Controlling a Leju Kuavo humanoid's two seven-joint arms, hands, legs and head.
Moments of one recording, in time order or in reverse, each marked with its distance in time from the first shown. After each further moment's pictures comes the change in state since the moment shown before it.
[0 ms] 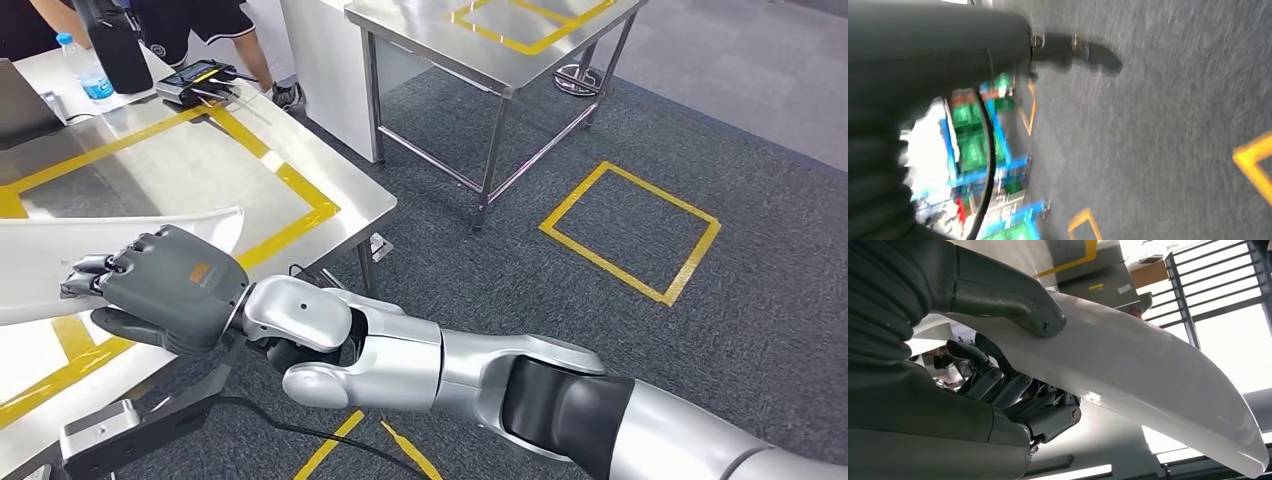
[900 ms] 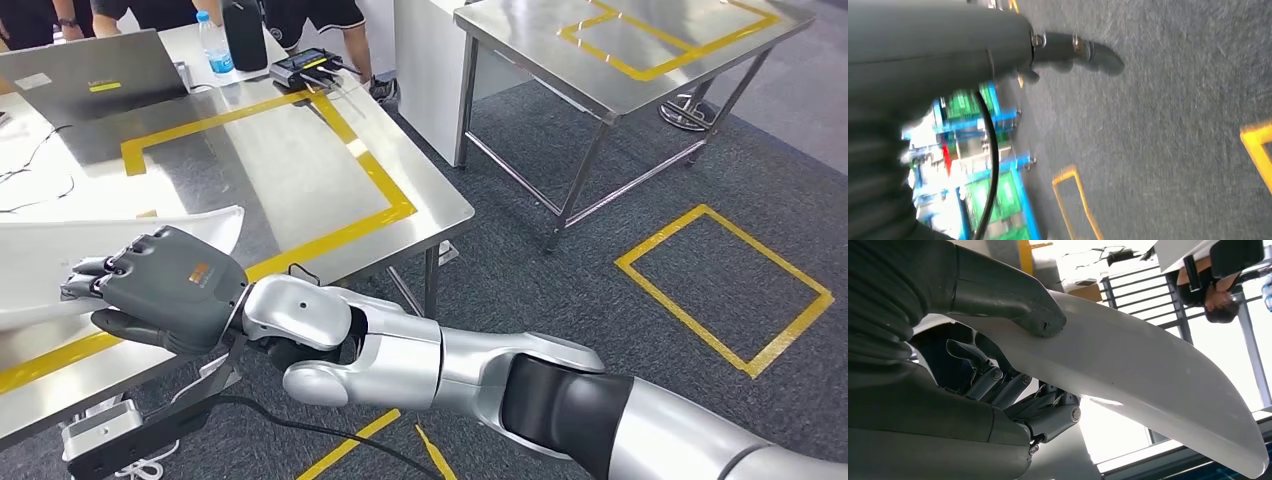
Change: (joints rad) left arm -0.004 -0.001 0.000 0.000 -0.004 -0.003 0.001; right arm -0.005 -0.002 0.000 0.004 0.002 0.003 -0.013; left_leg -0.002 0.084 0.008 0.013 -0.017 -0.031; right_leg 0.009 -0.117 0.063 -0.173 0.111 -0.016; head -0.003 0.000
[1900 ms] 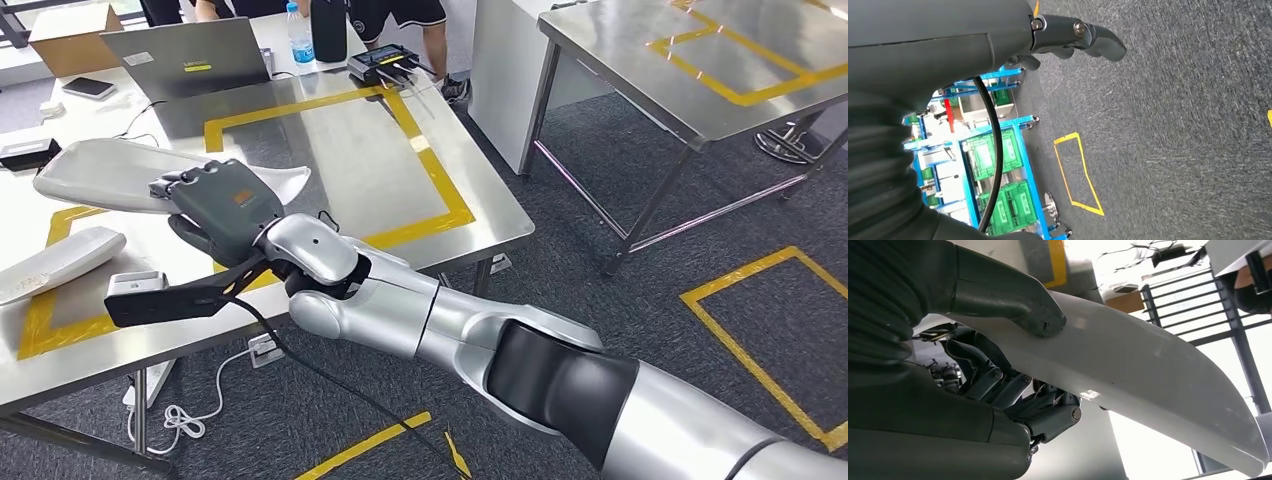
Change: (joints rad) left arm -0.015 -0.001 0.001 0.000 -0.034 0.000 0.034; right arm -0.129 0.022 -0.089 0.338 -0.011 -0.051 0.096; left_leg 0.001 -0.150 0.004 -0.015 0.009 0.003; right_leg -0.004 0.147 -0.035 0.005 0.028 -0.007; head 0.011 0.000
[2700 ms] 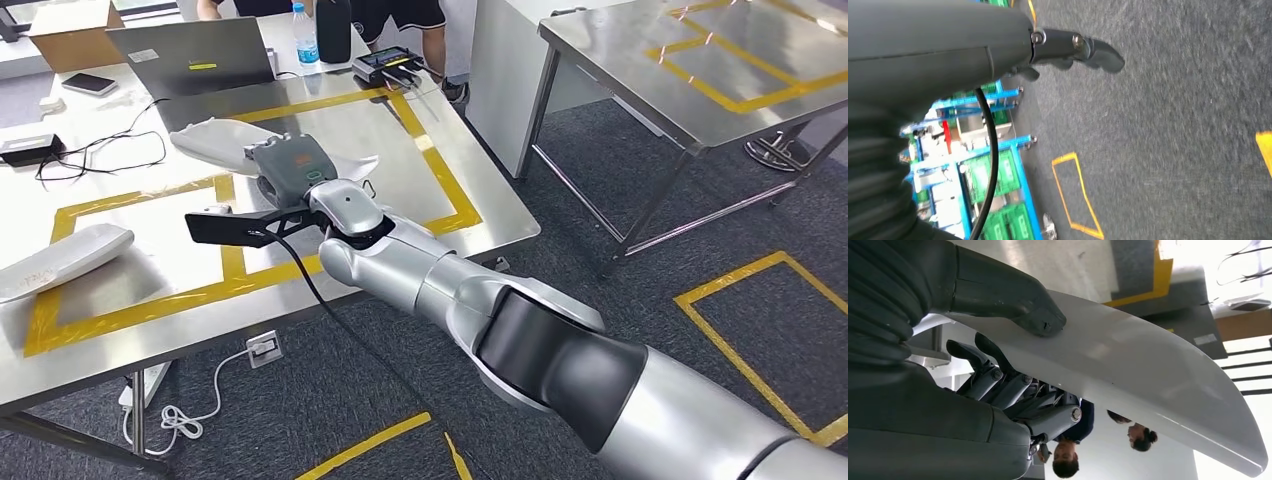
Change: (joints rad) left arm -0.018 -0.004 0.000 0.000 -0.022 0.000 0.000; right arm -0.109 0.021 -0.081 0.388 0.013 0.006 0.027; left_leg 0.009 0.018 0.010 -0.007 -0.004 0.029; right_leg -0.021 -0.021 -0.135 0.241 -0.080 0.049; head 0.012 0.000
